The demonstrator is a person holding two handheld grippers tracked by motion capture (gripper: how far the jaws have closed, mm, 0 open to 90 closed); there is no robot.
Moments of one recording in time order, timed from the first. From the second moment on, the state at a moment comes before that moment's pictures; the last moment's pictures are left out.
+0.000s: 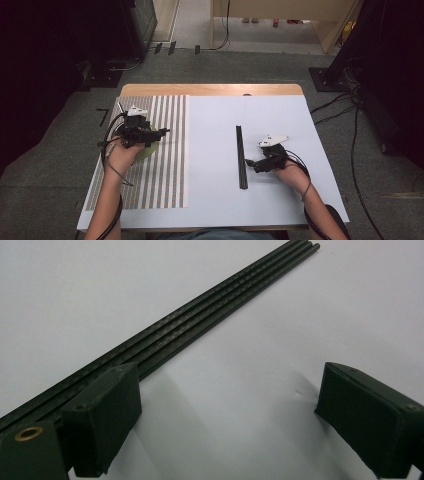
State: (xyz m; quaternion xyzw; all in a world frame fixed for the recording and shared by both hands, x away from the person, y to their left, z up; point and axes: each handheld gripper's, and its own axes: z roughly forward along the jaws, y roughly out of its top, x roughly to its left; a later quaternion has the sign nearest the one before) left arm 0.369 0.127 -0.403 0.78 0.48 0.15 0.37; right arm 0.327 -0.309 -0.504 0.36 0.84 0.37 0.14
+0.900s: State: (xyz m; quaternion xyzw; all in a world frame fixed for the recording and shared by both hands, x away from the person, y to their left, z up) left arm 0.359 0.080 -0.413 0.80 0.43 0.17 0.38; right arm 0.327 -0.309 -0.504 0.36 0.84 0.37 0.14
